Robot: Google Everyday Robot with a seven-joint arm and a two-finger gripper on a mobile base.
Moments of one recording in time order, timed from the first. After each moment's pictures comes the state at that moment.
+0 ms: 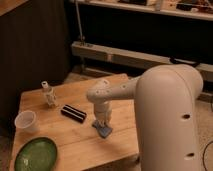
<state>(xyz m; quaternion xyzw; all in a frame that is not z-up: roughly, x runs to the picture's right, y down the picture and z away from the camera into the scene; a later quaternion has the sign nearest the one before) 0.001 0.196 0.832 -0.30 0.24 0.50 0.78</state>
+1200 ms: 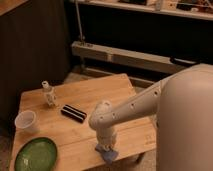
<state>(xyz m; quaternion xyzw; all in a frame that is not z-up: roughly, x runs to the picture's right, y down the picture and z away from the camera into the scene) -0.001 0.295 0.749 -0.31 0.25 0.46 0.79</state>
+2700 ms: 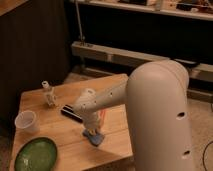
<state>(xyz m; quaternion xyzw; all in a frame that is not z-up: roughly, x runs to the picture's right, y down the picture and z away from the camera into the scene) -0.061 0.227 0.811 -0.29 0.22 0.44 0.82</state>
